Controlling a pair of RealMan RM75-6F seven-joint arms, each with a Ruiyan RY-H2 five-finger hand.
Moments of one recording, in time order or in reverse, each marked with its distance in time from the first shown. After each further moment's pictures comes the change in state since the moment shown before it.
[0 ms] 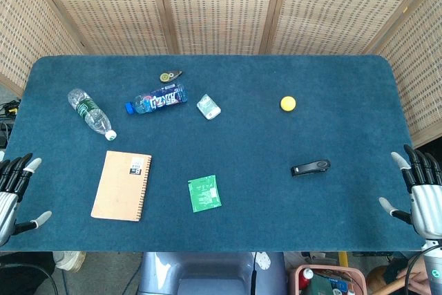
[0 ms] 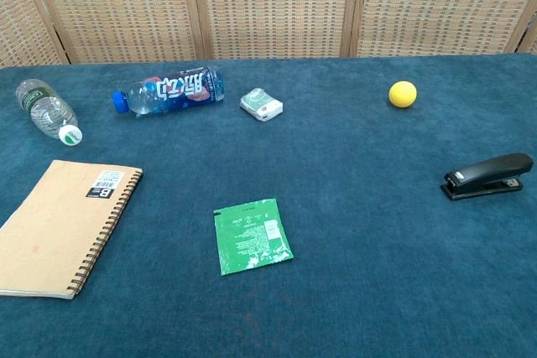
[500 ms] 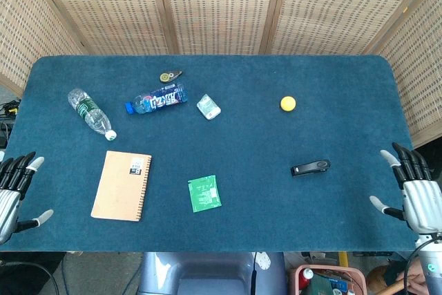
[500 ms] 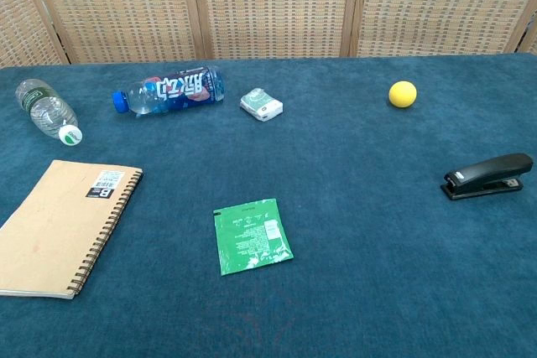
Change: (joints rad) left arm -0.015 -0.005 -0.007 0.016 -0.005 -0.026 -0.011; right arm 0.047 0.000 -0.007 0.017 -0.024 -0.075 0.111
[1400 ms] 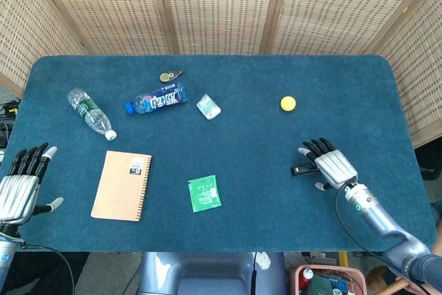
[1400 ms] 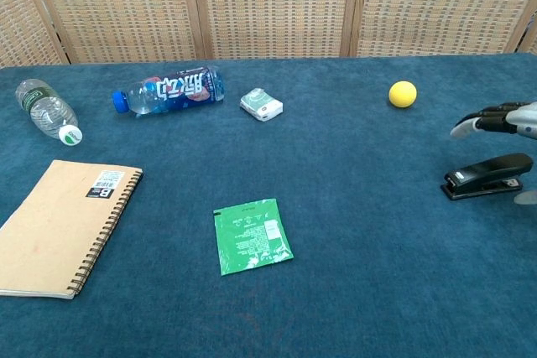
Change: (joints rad) left arm -0.081 -0.100 -0.072 0.019 -0.186 -0.144 0.168; right arm 0.420 -0.301 -0.049 0.482 -0.094 -0.575 0.037
